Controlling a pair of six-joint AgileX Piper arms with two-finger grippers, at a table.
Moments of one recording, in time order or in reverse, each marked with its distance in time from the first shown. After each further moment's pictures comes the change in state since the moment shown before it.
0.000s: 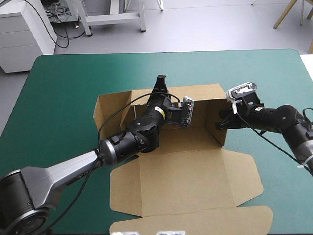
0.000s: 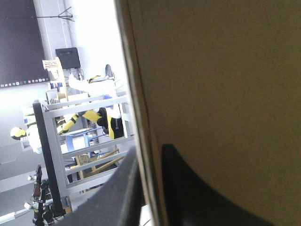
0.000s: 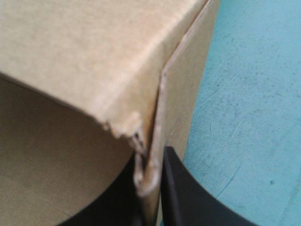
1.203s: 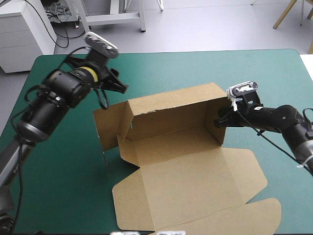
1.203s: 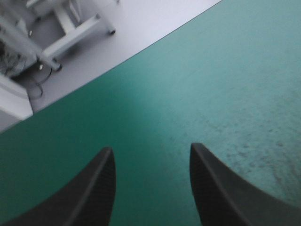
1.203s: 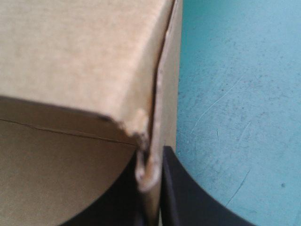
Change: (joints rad) left arm 0.464 -0.228 -0.226 -0.805 0.180 -0.180; right arm 0.002 0.000 0.000 0.031 -0.015 0.050
